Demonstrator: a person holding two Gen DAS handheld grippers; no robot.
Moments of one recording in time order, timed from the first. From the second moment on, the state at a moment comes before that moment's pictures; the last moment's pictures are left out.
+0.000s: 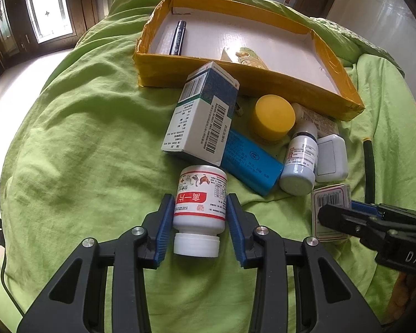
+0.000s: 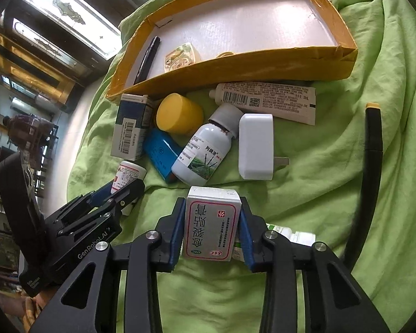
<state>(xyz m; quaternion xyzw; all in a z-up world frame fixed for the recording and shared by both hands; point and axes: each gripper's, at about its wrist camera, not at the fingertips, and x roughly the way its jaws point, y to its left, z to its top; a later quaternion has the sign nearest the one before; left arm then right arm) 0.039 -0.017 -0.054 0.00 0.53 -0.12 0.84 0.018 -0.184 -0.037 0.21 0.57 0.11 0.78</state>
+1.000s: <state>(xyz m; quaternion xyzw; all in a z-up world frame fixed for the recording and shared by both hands) 0.033 0.000 -0.032 -0.06 0.49 -0.12 0.86 0.000 -0.179 -0.008 0.18 0.50 0.12 0.84</state>
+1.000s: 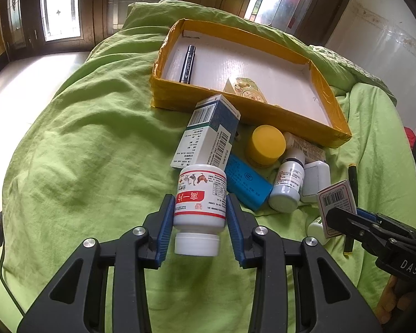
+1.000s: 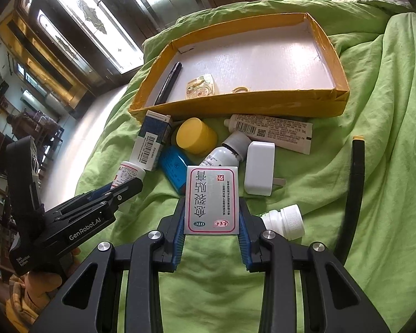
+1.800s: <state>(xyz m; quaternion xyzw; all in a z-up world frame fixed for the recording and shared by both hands) 0.029 -0.005 -0.020 -0.04 0.46 -0.11 0.88 -0.002 -0.181 0.004 0.16 0.47 0.11 0.86</state>
